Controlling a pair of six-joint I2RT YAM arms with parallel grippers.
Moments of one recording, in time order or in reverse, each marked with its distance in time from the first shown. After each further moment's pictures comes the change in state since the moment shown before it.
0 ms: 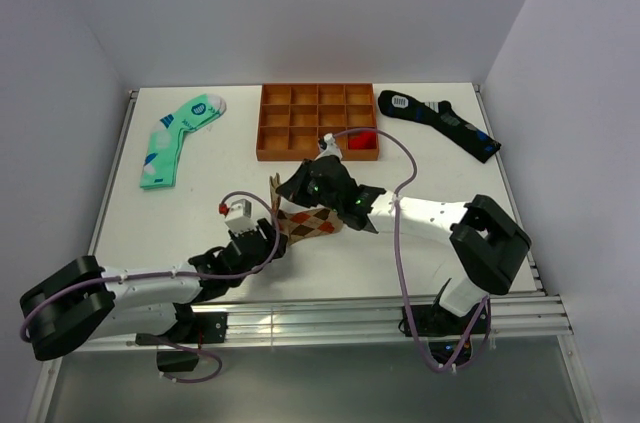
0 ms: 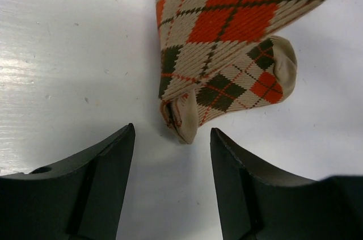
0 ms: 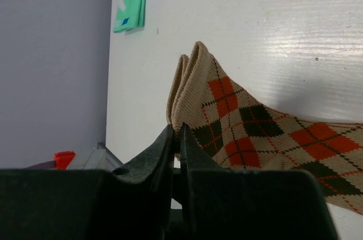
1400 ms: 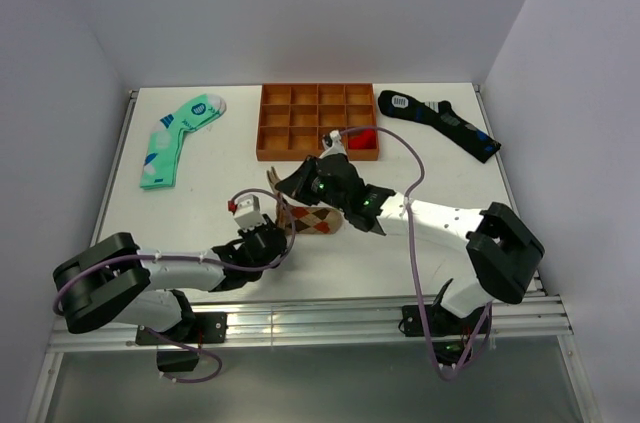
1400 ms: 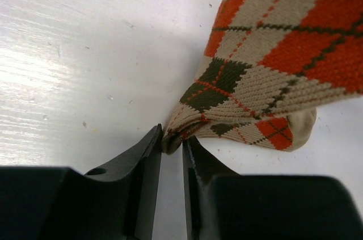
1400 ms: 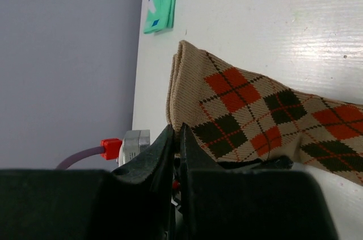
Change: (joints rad) left arm -0.040 0.240 0.140 -0.029 -0.185 -0.101; right arm 0.000 -0.077 -0.009 0.003 -0.024 0.043
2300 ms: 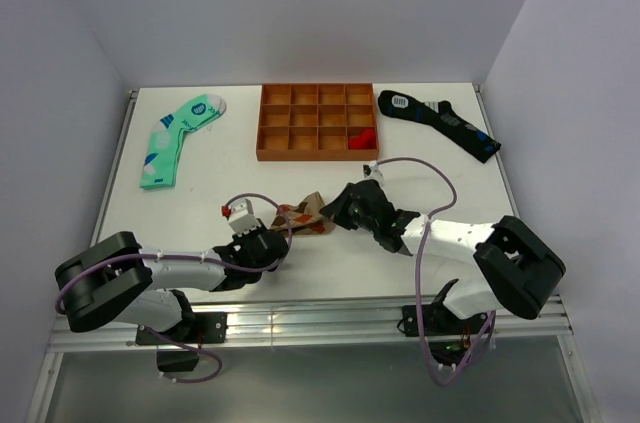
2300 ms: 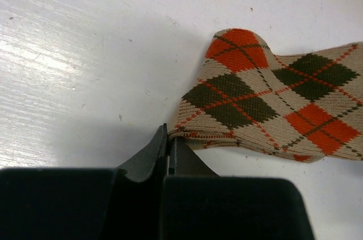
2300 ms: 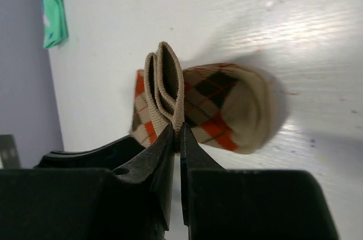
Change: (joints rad) left arm 0.000 0.013 0.005 -0.113 -0.055 -0.120; right arm -0.111 -0.126 -0.348 0.026 0.041 -0.002
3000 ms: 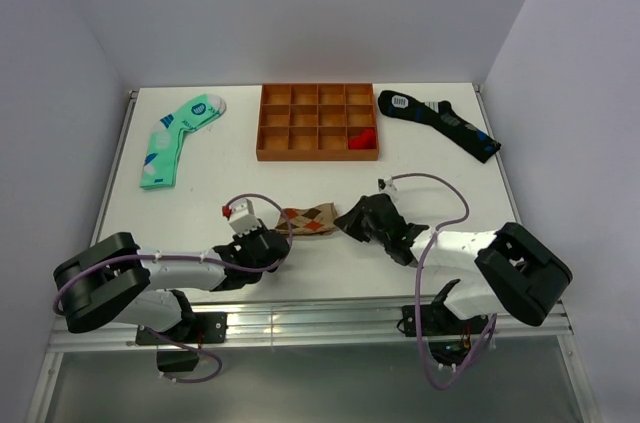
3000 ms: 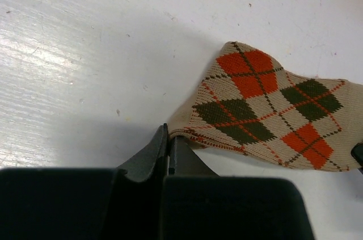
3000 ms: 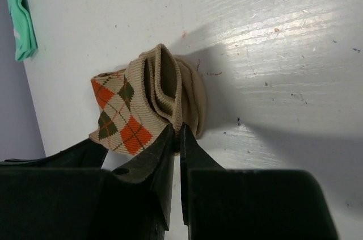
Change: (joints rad) left arm -0.005 -0.009 0.010 -0.035 0.003 -0.020; right arm -0.042 -0.045 -0.190 0.085 0.034 0.031
